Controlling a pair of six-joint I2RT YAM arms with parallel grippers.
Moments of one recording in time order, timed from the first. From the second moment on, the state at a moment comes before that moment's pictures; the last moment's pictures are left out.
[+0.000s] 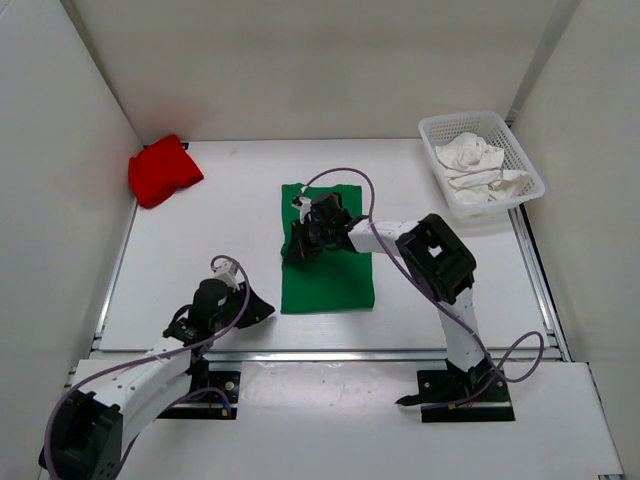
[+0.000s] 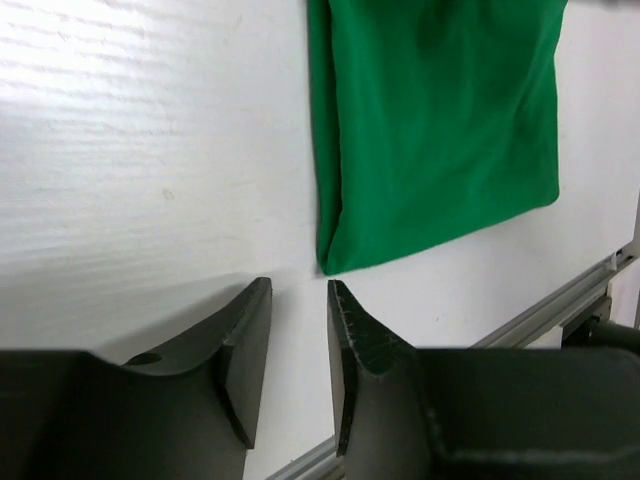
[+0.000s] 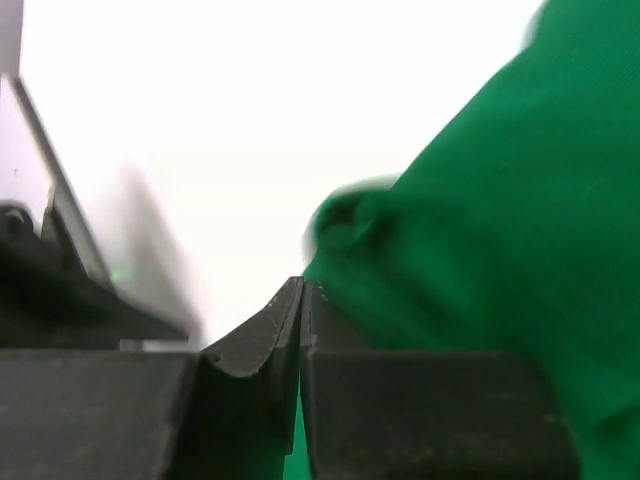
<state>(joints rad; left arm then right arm) -0.42 0.74 0.10 0.04 0.23 -0.74 0.71 2.09 1.32 0.06 -0.58 0.47</state>
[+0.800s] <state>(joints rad) -0.61 1.01 0.22 0.12 0.11 -0.72 0.54 1.17 0.46 0.15 -0.42 0.55</state>
